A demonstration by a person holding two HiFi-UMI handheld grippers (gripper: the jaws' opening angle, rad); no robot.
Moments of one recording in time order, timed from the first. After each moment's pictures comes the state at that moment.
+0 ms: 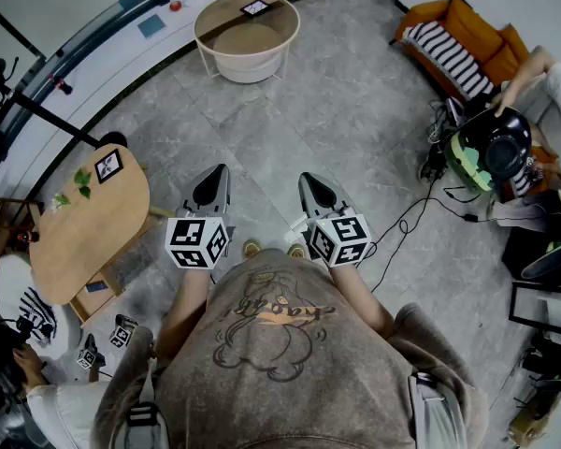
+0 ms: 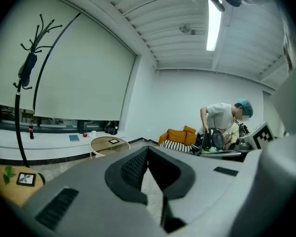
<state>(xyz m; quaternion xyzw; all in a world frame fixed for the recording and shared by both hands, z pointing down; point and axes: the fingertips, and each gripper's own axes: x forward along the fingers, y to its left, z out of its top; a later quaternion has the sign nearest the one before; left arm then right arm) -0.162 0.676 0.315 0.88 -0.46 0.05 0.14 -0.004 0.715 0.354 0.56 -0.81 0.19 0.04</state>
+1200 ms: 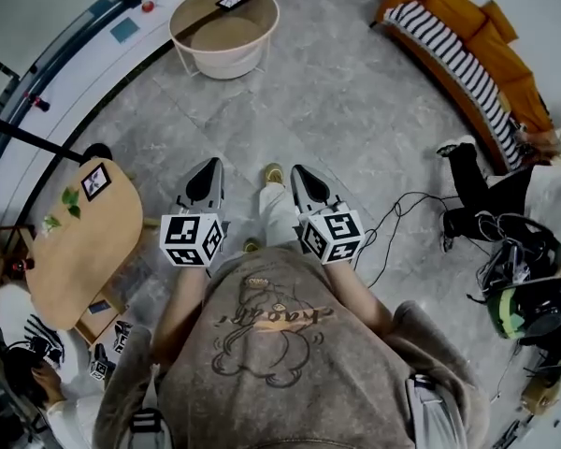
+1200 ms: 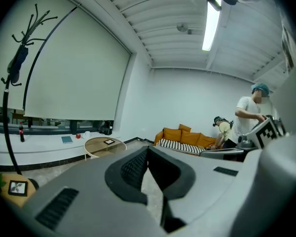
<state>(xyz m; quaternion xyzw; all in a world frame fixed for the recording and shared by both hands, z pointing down) -0.168 0.631 0.337 0.89 -0.43 0.06 0.13 -0.020 0.682 0.367 0.60 -0.78 0.17 0.03</state>
